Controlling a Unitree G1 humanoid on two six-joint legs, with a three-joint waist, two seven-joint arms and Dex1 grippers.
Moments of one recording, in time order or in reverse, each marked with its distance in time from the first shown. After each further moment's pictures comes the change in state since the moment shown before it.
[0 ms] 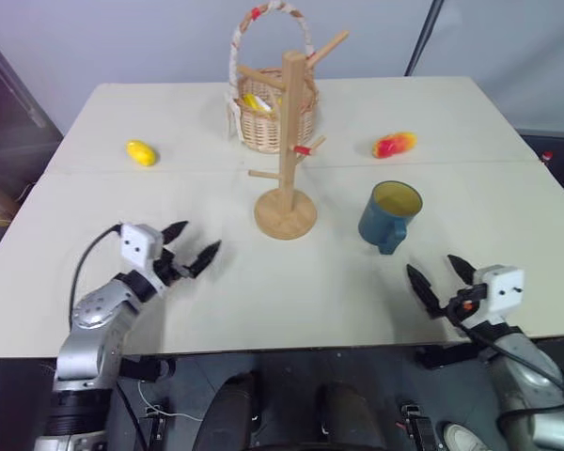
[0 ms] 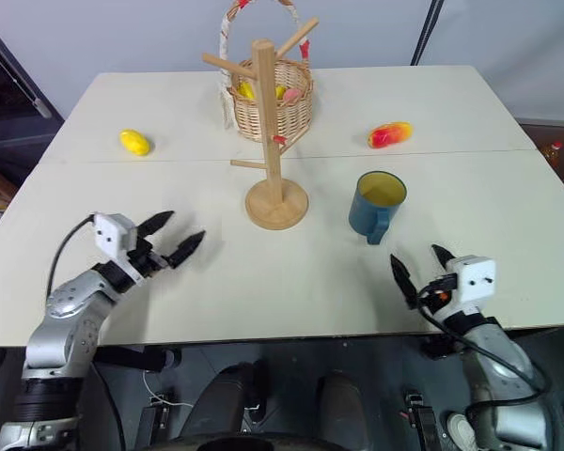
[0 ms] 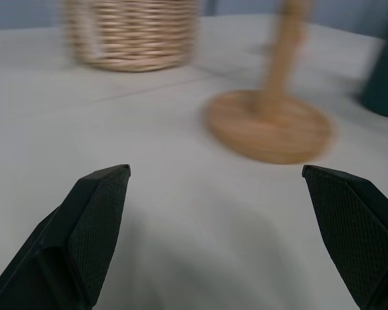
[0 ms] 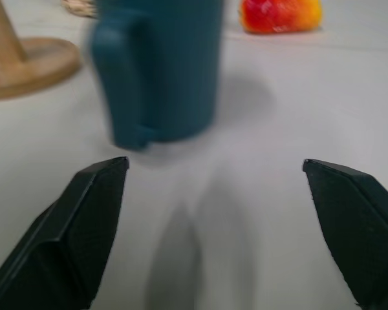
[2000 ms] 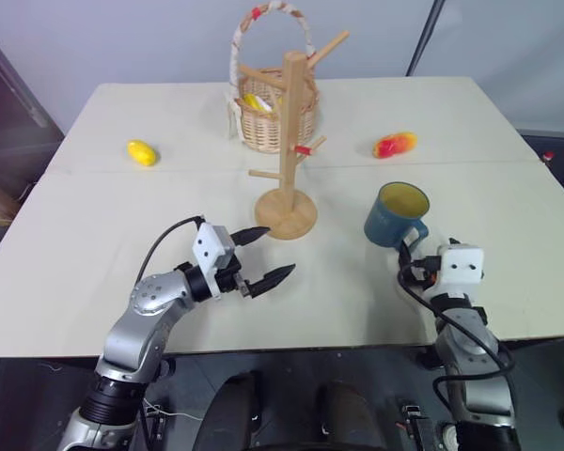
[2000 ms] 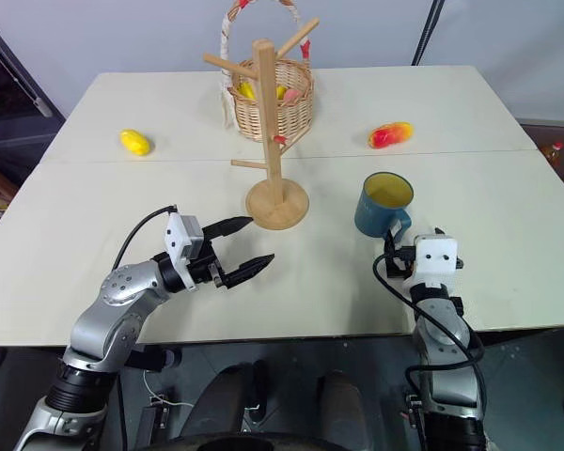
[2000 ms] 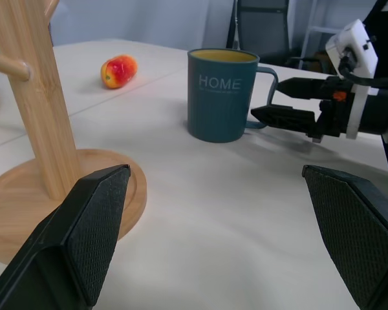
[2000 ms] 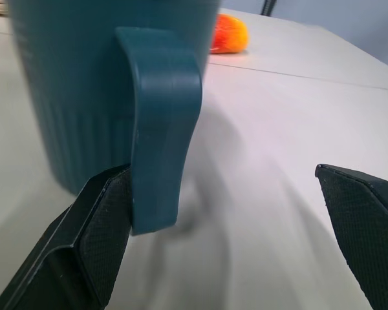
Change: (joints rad) left arm -0.089 -0.054 -0.200 -0.122 0.020 0.038 -0.075; right arm -0.198 0.128 0.067 0.133 -0.307 0.003 -0.377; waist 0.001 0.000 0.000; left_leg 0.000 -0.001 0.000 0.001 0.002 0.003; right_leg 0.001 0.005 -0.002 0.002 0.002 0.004
